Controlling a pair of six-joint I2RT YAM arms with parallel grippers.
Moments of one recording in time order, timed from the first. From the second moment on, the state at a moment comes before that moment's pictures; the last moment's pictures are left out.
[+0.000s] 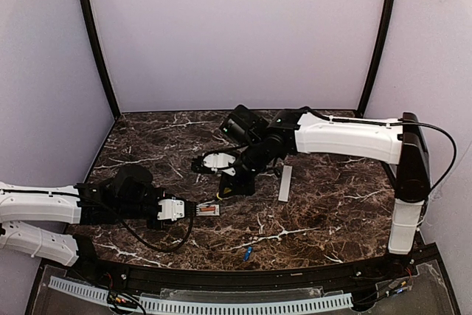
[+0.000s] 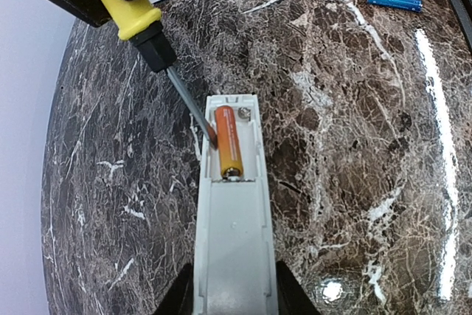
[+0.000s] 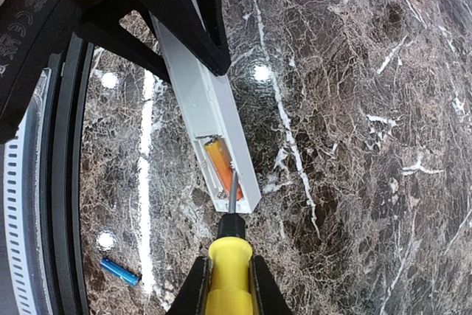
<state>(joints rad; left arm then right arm) -0.93 1.04 0.47 -0.15 0.01 0.79 1.07 1.92 1.67 -0.80 -0.29 -0.46</state>
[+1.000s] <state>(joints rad) -0.93 1.10 0.46 -0.16 -0.12 0.84 1.02 2.12 1.86 -0.85 -0.36 -0.45</state>
